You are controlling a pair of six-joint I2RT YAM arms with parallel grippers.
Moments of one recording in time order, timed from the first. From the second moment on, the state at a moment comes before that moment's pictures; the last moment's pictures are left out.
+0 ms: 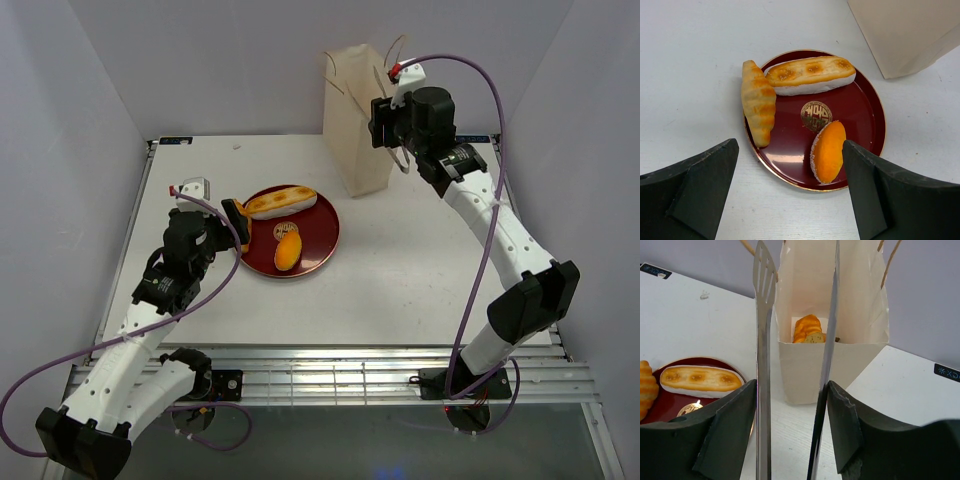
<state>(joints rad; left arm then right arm) -0.38 0.82 0.81 -0.31 -0.27 -0.34 0.45 1.61 1.71 -0.32 0.06 -0.03</state>
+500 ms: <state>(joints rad) -0.38 0.83 0.81 -0.31 -0.27 -0.34 0.45 1.46 1.65 -0.33 0.03 -0.02</state>
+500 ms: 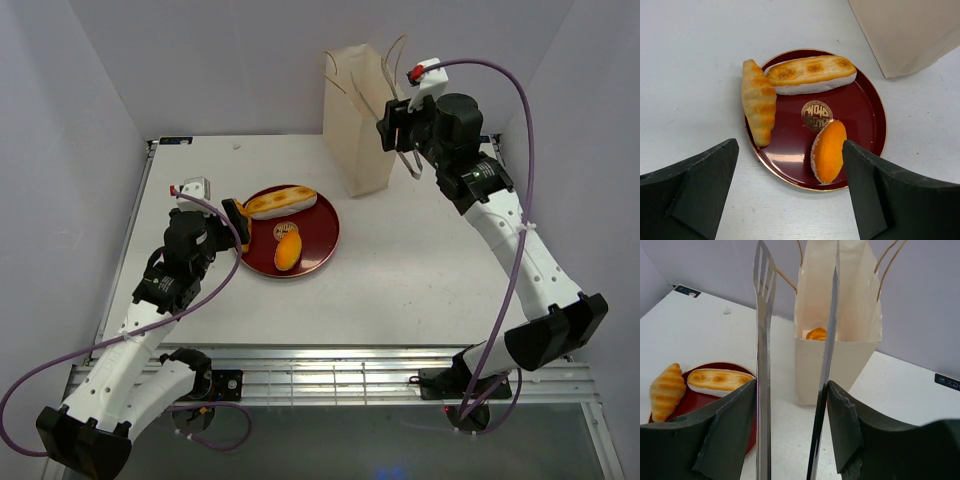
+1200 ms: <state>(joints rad) -0.38 0.82 0.81 -0.31 -0.31 -0.34 0.54 1.32 1.34 -0.24 -0.23 0.06</state>
